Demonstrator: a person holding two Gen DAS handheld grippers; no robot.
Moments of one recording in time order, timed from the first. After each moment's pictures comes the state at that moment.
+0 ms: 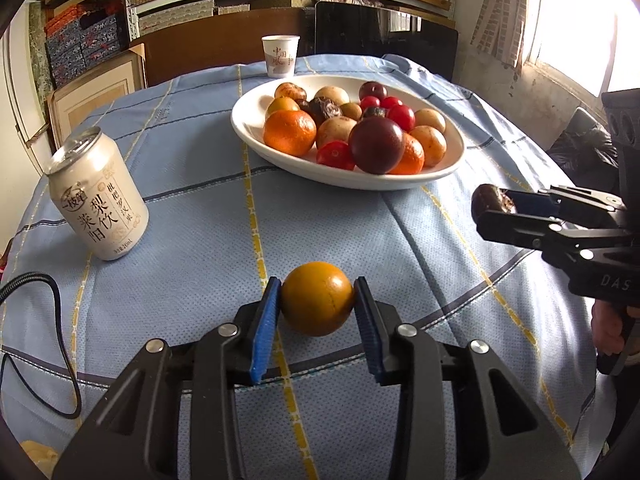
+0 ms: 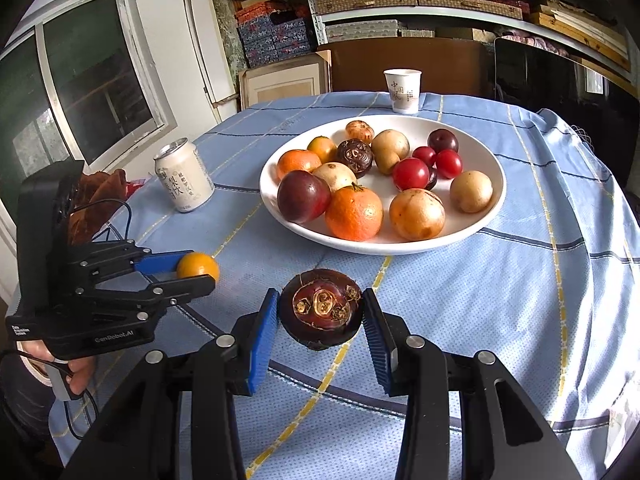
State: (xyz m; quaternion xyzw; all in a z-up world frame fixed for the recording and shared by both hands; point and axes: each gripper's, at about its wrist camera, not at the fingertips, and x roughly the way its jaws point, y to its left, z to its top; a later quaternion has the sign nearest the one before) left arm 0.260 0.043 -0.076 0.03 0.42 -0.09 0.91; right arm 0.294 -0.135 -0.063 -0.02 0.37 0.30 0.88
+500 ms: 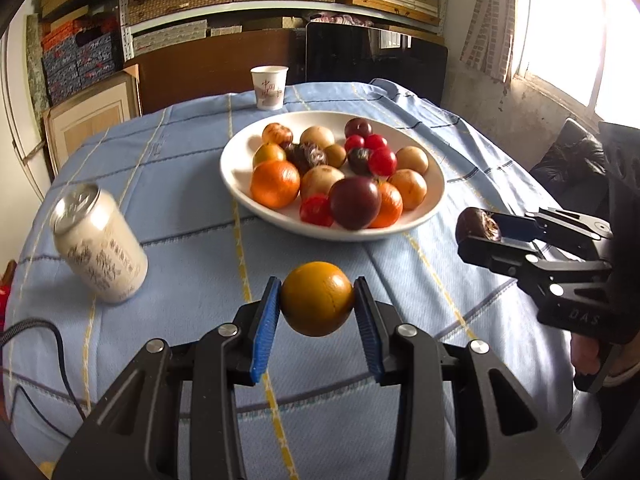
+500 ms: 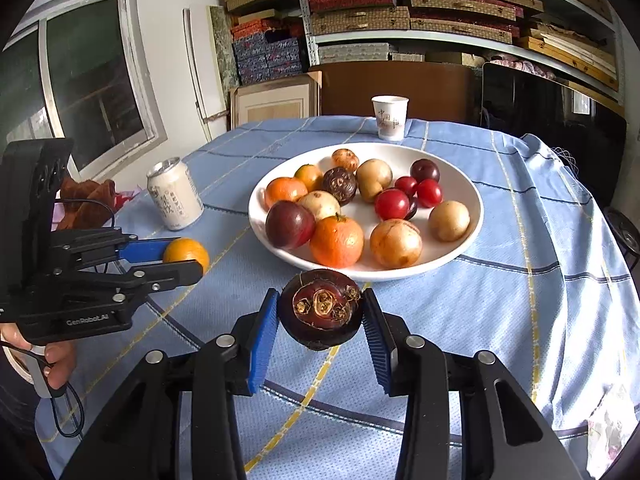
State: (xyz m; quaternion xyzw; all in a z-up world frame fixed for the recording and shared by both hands) left arm 0.272 0.029 -0.045 0.03 0.39 -0.10 0.92; right arm 0.294 -0.146 -0.048 -0.02 0.33 0.28 0.90
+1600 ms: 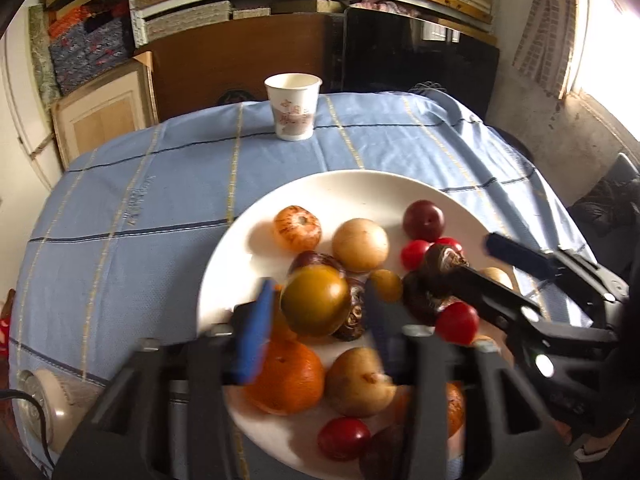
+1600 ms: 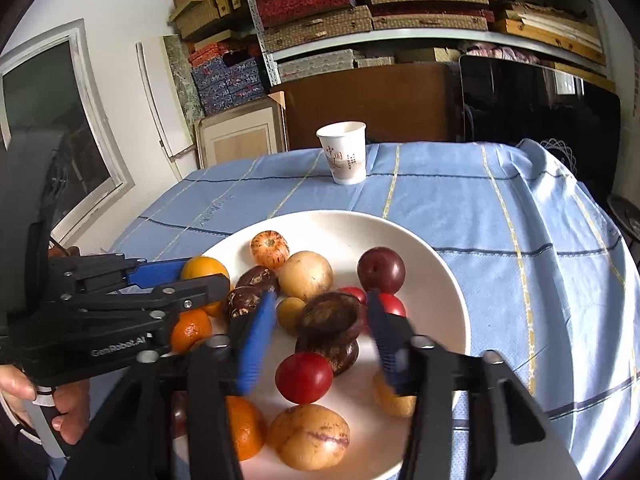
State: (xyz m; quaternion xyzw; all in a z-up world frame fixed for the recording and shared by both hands) left arm 0.447 0.010 -0.028 0.01 0.42 -0.02 0.91; right arm 0.445 -0.141 -0.040 0.03 0.32 0.24 0.91
